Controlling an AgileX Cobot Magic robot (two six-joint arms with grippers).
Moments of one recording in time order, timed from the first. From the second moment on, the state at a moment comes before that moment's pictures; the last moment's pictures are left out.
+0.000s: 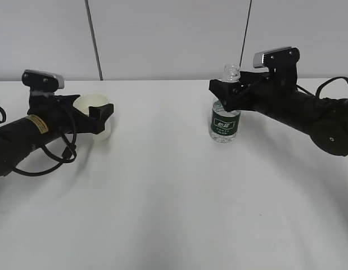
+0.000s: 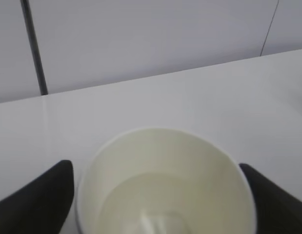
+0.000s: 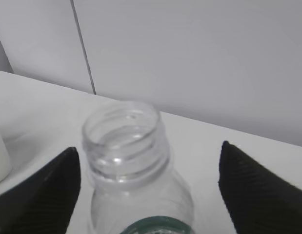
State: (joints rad) left arm -0.14 2.14 -0.91 0.42 -0.96 -0.22; right arm 0.10 2.08 -1.03 -0.52 -0.89 0.35
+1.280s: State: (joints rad) left arm -0.14 1.88 -0.91 0.38 -0.78 -0.26; right arm 0.10 1.90 -1.21 -0.52 -0.44 0.46
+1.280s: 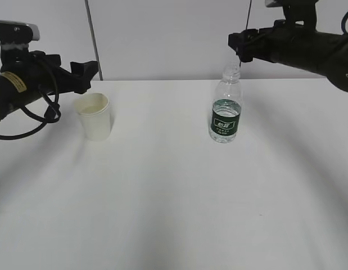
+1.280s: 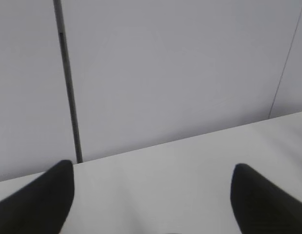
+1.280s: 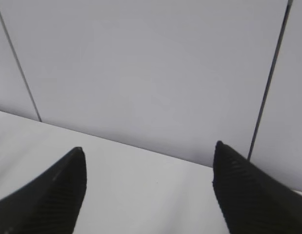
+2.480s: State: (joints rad) left arm -0.14 1.69 -1.20 0.31 -0.02 -0.33; right arm 0.10 1.87 -1.60 -0.53 0.15 0.49
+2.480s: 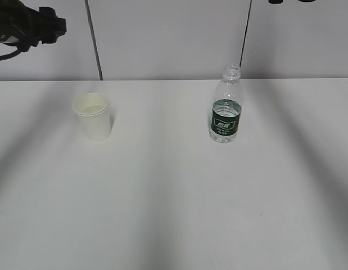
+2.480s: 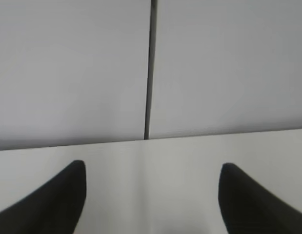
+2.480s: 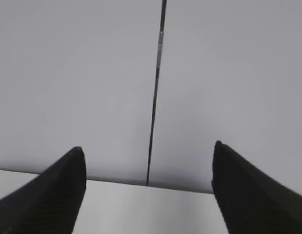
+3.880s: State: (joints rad) left arm -0.14 1.69 -1.47 0.16 1.16 -0.20; right arm 0.10 1.77 -1.79 -0.08 1.24 0.20
